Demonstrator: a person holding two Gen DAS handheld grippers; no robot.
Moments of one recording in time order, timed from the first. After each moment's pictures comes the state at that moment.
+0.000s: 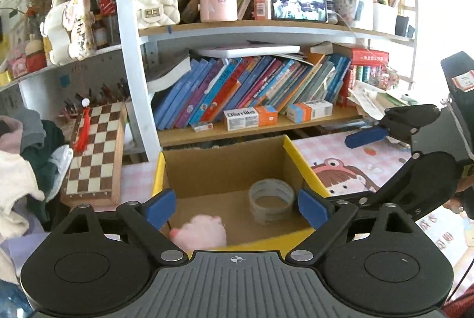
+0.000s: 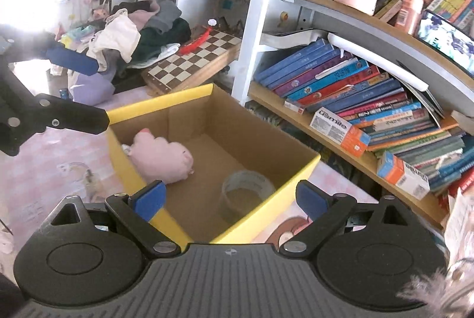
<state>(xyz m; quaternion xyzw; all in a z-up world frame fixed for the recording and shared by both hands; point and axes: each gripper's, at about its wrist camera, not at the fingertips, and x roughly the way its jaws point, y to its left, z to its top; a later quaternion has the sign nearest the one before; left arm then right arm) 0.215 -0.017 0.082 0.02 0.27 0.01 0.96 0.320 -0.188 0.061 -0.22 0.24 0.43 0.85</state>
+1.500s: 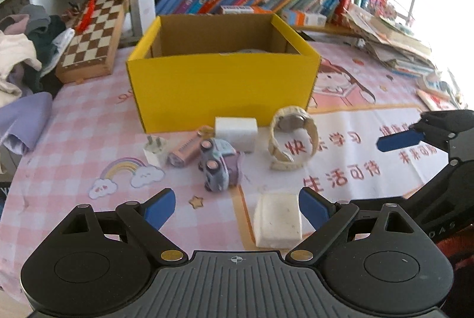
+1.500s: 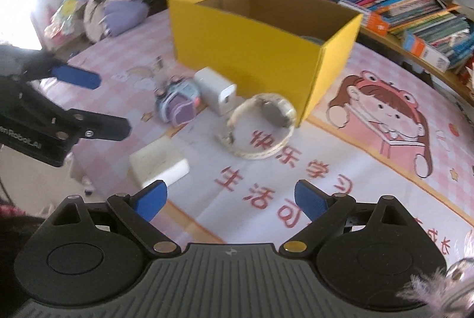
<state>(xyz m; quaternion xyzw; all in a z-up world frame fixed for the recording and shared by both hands) 0.123 -0.034 -0.013 -0.03 0.41 0.01 0.91 0.190 -0.206 -0.025 -0.19 0.39 0.40 0.81</state>
